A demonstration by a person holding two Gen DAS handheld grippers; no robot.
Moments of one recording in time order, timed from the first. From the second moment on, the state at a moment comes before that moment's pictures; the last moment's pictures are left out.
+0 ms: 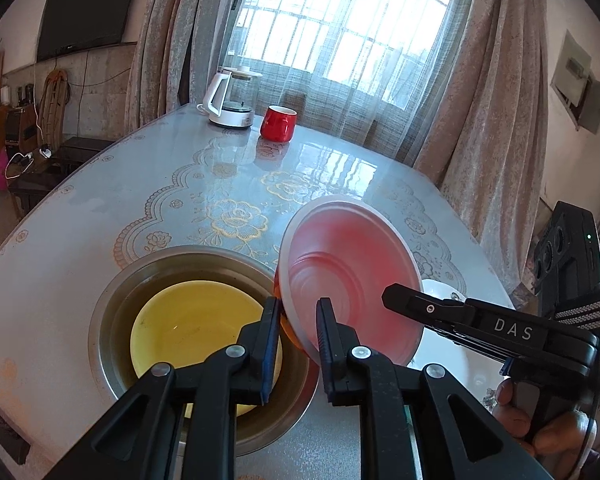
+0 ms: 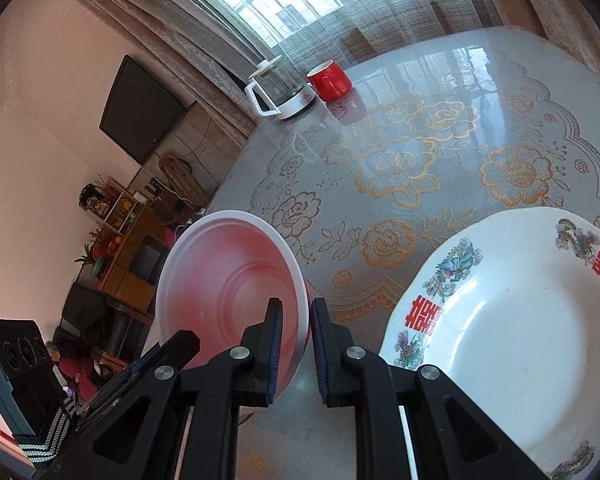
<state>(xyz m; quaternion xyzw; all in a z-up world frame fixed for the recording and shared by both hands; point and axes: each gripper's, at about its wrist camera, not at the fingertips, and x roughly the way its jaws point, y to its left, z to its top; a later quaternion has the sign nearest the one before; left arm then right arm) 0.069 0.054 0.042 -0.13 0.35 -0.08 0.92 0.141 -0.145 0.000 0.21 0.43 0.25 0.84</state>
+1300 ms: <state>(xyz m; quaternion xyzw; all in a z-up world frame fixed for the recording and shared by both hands) 0.049 0.134 -0.007 -0.21 0.38 -0.01 0.90 0.125 -0.071 -0.036 0.17 0.48 0.31 0.80</state>
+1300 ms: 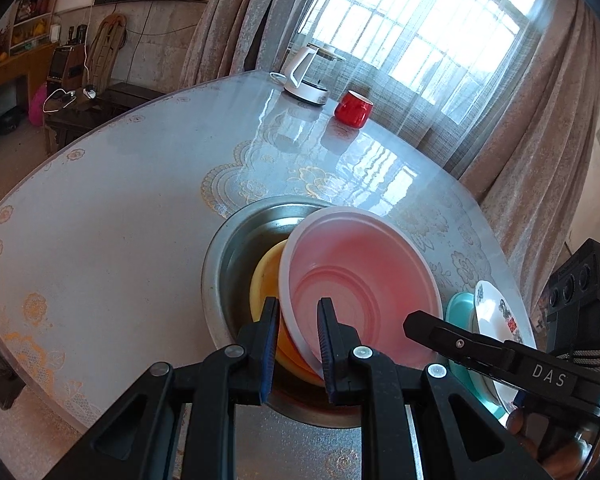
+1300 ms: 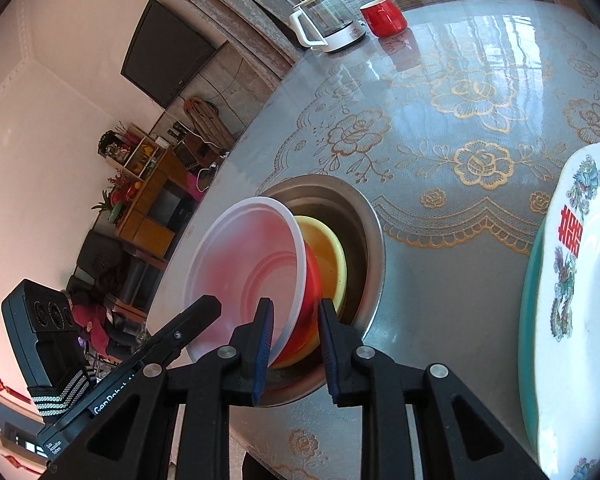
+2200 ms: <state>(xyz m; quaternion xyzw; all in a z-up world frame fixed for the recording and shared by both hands) 0.050 0.121 -0.016 -0.14 0.38 0.02 0.92 0.111 -0.054 -0.030 0.06 0.45 0.27 0.85</state>
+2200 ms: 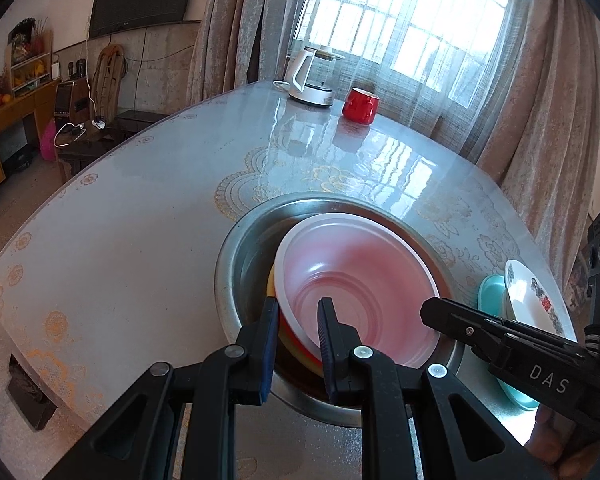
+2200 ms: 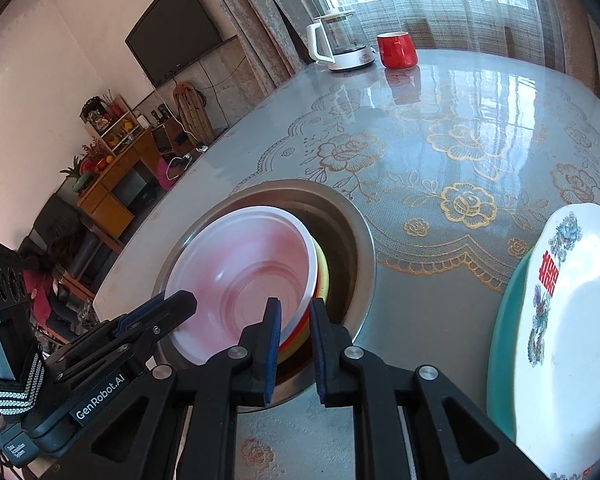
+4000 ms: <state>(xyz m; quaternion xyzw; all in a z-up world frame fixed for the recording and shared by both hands) 0.061 0.106 -0.025 -0.08 0.36 0.06 0.93 0.111 -0.052 -0.026 0.04 0.41 0.26 0.87</state>
